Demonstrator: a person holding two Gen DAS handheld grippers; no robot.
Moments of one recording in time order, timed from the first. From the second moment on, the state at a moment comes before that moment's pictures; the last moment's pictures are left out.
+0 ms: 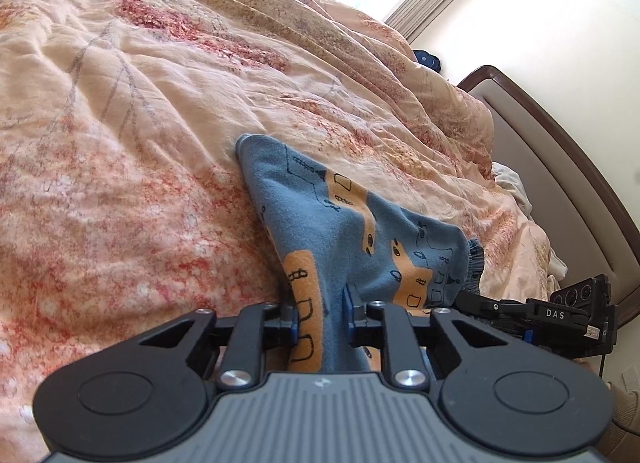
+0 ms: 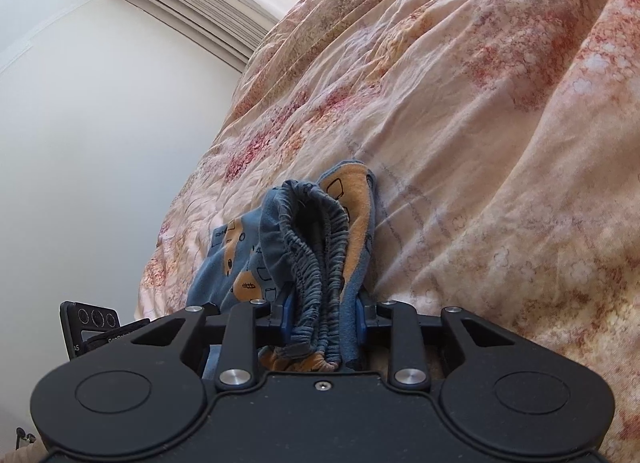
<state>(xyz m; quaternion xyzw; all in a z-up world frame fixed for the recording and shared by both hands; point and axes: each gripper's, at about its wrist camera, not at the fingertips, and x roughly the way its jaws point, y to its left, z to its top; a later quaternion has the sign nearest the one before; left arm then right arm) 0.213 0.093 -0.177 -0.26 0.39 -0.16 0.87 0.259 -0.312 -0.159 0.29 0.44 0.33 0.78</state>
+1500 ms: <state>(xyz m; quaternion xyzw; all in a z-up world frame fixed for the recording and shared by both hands) 0.281 0.104 -0.081 -0.21 0.34 -0.15 0.90 0.289 -0.274 -0.068 0.29 0.39 0.35 0.80</state>
